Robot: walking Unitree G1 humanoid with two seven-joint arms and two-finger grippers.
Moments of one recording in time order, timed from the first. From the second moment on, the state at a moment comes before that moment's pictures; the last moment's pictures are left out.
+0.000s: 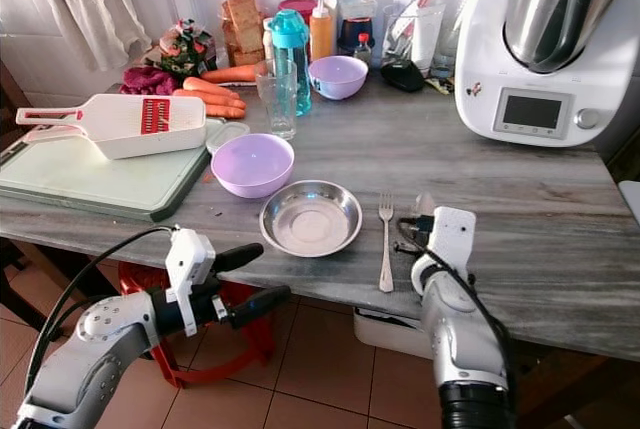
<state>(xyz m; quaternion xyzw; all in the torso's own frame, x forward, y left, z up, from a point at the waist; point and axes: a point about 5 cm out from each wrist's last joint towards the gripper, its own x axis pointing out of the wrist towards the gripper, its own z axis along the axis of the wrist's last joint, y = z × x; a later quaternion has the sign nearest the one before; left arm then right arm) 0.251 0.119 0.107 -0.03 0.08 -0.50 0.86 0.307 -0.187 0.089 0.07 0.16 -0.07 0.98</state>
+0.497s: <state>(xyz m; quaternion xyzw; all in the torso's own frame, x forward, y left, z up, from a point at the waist) 0.246 0.114 0.110 -0.03 0.07 -0.51 0.86 0.310 -0.190 0.083 0.07 0.17 -0.08 0.98</state>
